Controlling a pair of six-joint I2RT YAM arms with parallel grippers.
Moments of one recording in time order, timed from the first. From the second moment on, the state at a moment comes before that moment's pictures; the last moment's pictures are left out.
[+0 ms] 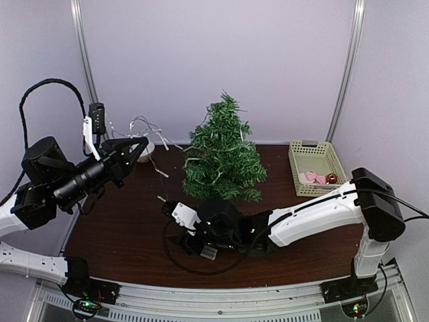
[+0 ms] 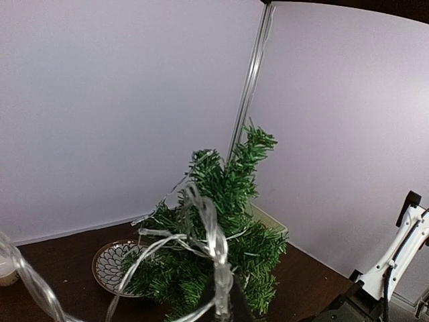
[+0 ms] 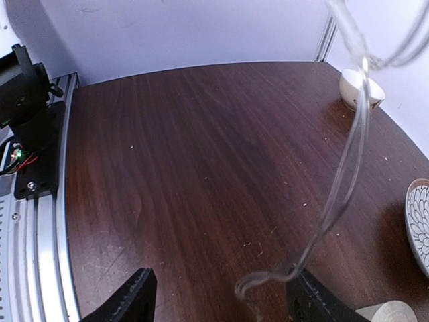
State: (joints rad) left arm -1.13 0.77 0.89 0.01 -0.34 -0.21; right arm 1.31 1.87 1.16 0.28 0.17 -0.03
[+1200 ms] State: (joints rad) left arm -1.13 0.67 0.89 -0.12 -0.64 -0.23; right arm 1.30 1.97 1.22 0.32 0.20 -0.07
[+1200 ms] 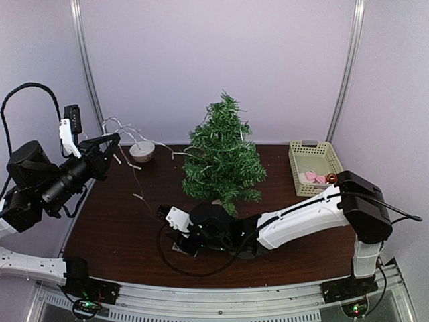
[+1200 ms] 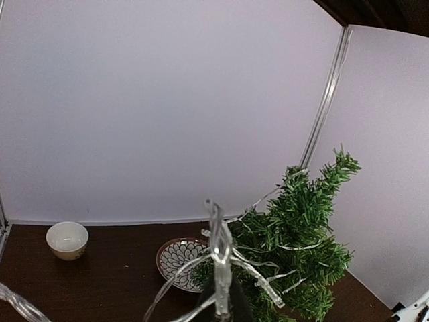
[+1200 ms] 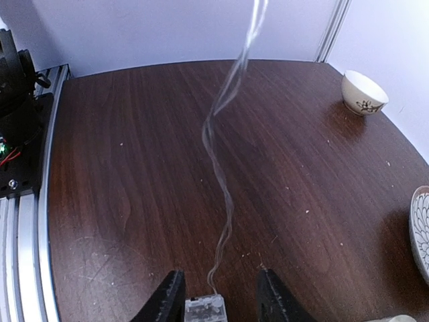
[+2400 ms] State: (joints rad) left arm -1.13 0.56 0.86 -0.31 -0.45 -0.32; right arm 1.33 1.78 1.12 0.31 0.14 -0.09
